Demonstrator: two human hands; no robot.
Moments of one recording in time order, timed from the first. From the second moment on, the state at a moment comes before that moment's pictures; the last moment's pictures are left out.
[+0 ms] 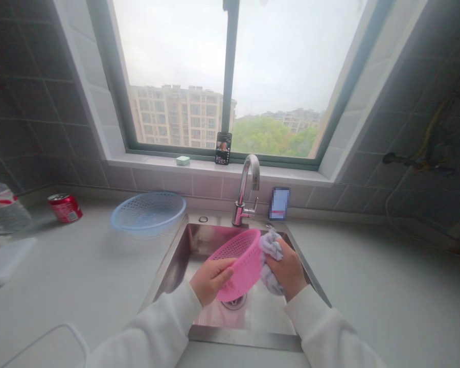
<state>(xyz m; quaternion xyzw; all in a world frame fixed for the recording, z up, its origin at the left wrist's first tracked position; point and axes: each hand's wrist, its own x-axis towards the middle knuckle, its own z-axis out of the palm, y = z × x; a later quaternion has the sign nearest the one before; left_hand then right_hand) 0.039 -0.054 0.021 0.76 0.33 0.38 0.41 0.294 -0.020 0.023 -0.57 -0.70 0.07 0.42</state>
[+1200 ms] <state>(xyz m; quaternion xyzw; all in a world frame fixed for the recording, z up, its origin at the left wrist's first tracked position) 0.044 -0.054 0.016 0.70 0.42 0.39 0.42 0.284 -0.030 0.020 -0.50 -0.74 0.06 0.44</state>
